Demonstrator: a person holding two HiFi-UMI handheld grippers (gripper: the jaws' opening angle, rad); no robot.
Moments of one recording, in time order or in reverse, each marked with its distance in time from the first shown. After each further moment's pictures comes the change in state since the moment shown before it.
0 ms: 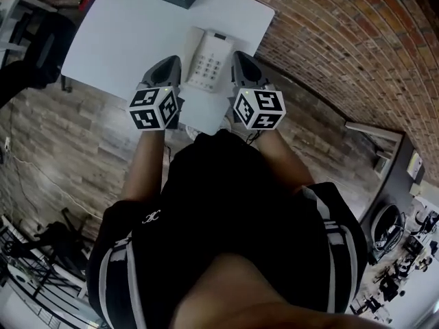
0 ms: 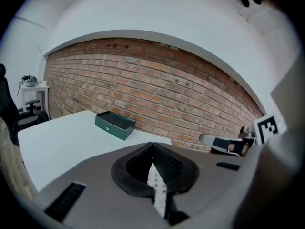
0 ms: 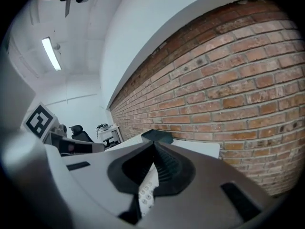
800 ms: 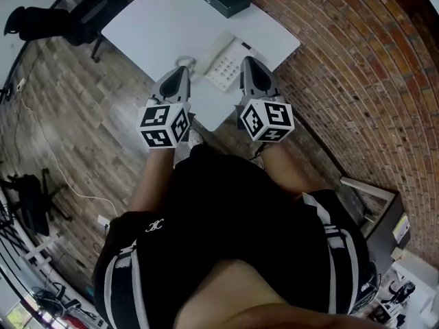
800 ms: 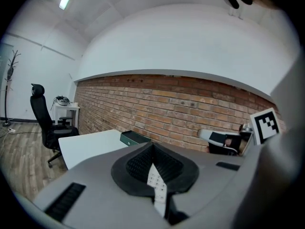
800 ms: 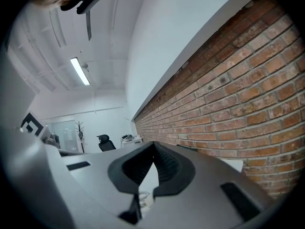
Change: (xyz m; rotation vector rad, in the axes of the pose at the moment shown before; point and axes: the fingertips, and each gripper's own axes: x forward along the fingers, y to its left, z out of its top) left arm -0.134 -0.055 -0.004 -0.019 -0.273 0.305; right arm -0.072 0.066 0.047 -0.062 -0.154 0.295
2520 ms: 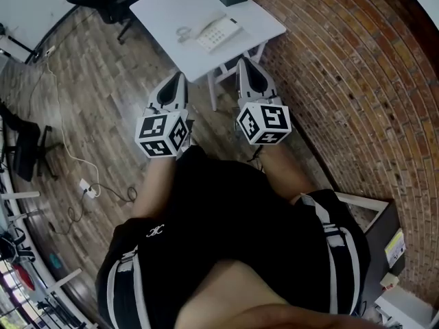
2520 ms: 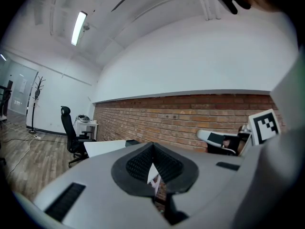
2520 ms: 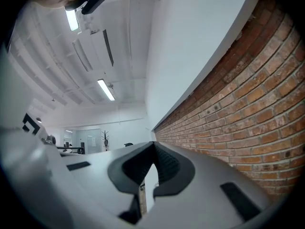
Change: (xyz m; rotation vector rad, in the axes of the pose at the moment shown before) left arm -0.221 -0.239 -0.059 0.030 -0.203 0.223; right arm -0.293 -0.004 0.038 -0.030 -0.125 0.254
